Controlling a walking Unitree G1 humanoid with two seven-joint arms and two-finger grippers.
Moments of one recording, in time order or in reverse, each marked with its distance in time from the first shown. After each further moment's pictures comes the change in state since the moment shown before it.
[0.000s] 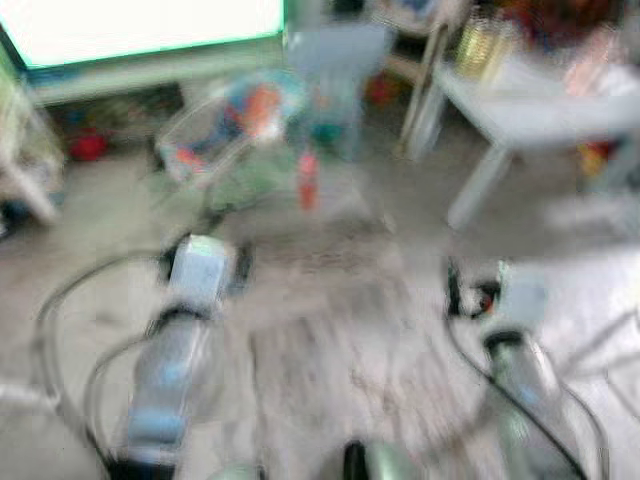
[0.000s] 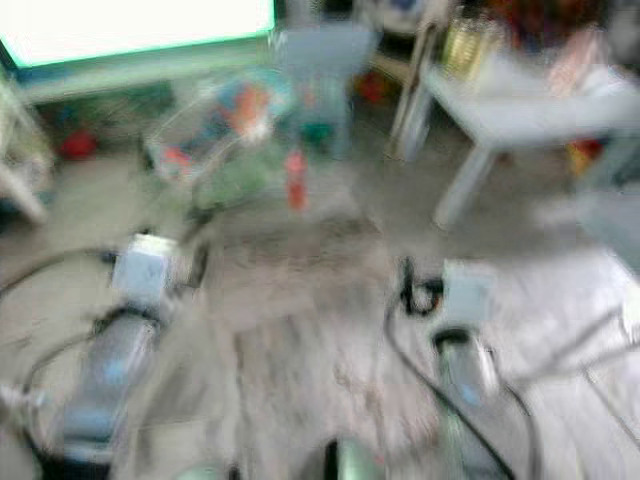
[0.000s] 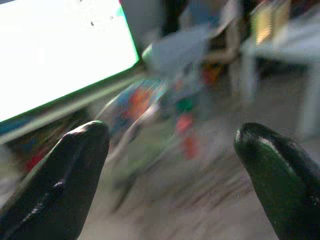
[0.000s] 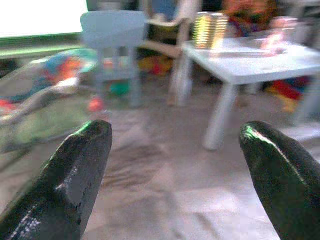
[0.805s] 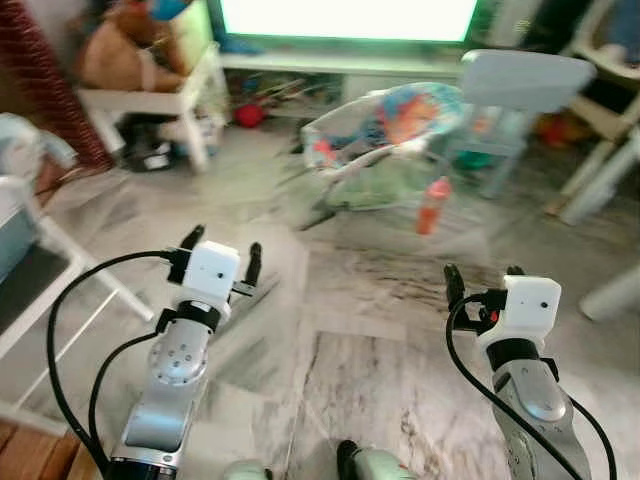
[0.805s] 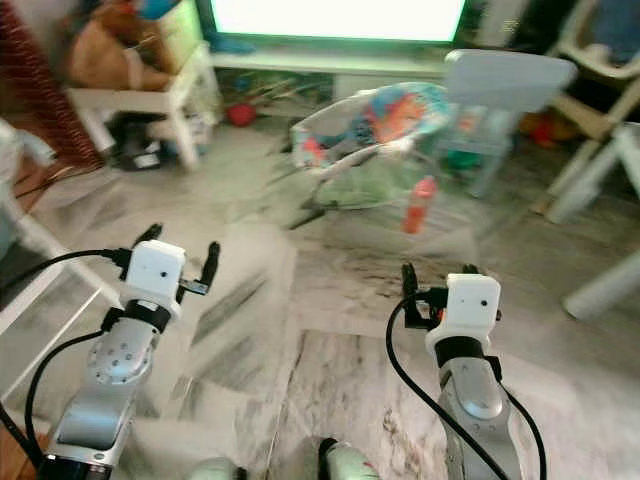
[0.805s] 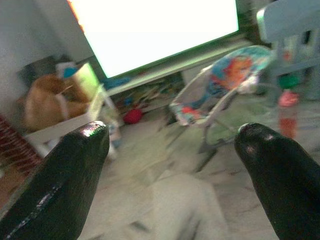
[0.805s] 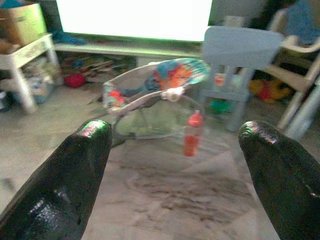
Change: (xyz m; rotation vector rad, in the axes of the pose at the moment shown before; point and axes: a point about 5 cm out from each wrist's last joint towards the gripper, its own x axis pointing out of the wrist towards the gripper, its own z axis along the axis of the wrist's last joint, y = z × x) left arm -0.003 0.006 -0.003 0.083 0.016 -0.017; right arm -0.011 0.005 0.001 -0.020 -0.017 0.043
